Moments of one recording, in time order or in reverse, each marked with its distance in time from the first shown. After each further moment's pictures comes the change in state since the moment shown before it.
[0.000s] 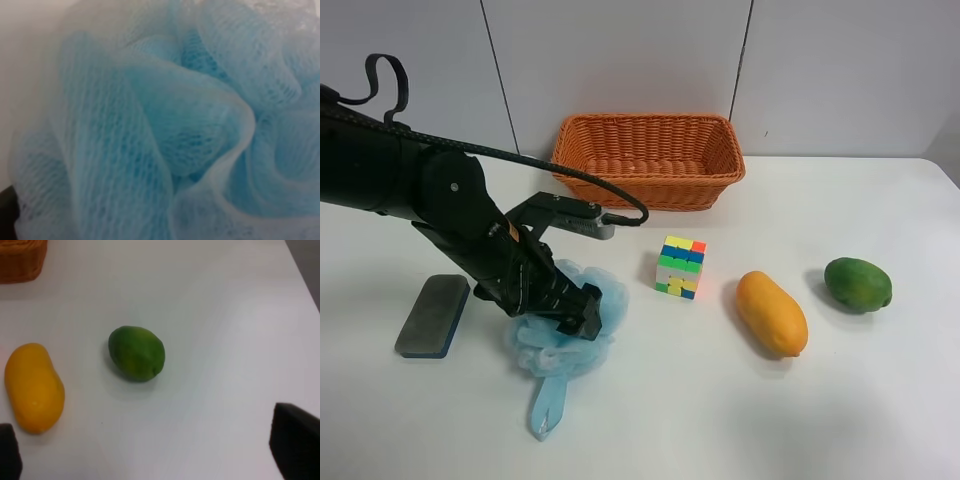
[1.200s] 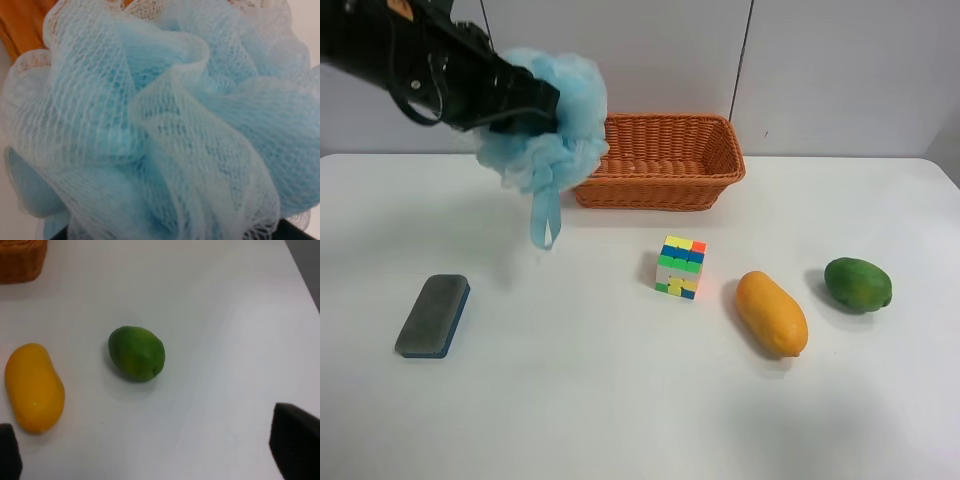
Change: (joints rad) left arm 0.122 -0.315 -0.267 0.092 0.051 0.015; right arm 0.000 0.000 0.000 0.000 0.000 0.000
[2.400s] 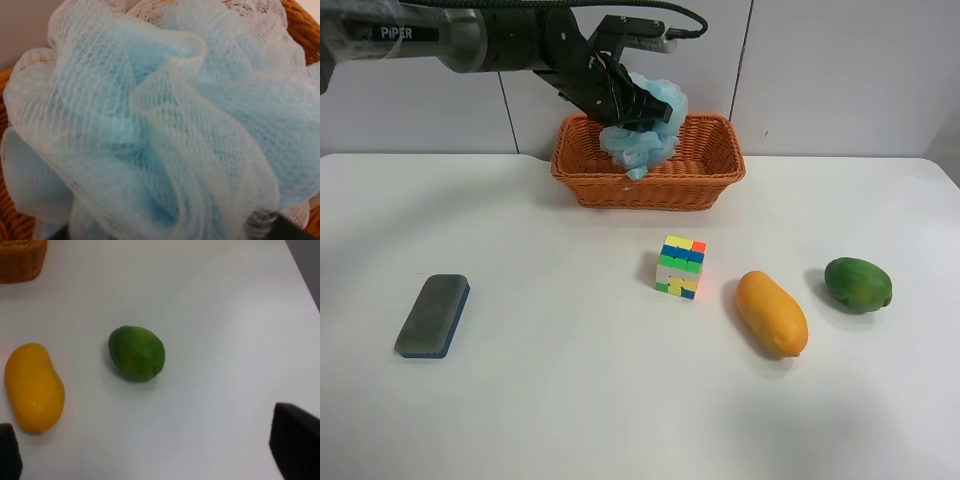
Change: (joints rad) left arm 0.008 0.789 -0.749 0.014 -0.045 0.052; right arm 0.000 0.000 0.000 0.000 0.000 0.000
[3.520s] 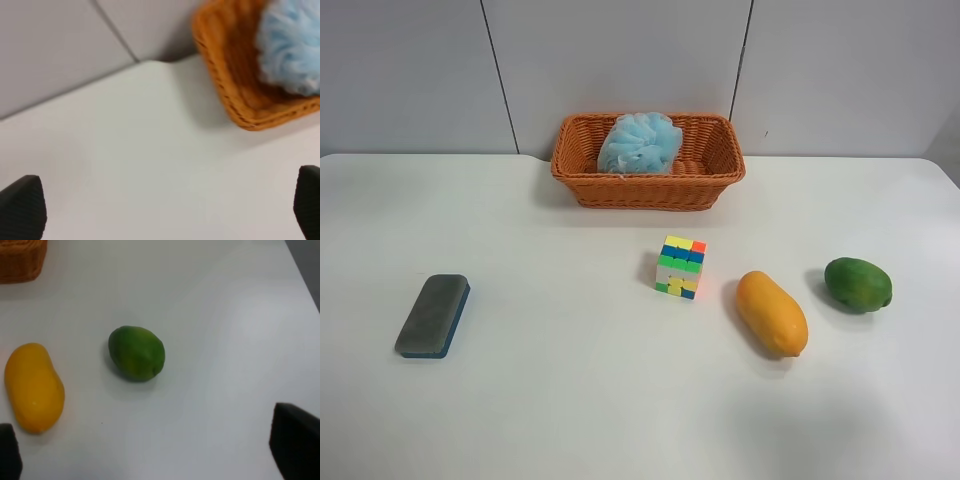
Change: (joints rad) left arm 0.033 -0.685 0.026 0.487 0.801 -0.259; right arm 0.000 0.000 0.000 0.000 0.000 0.000
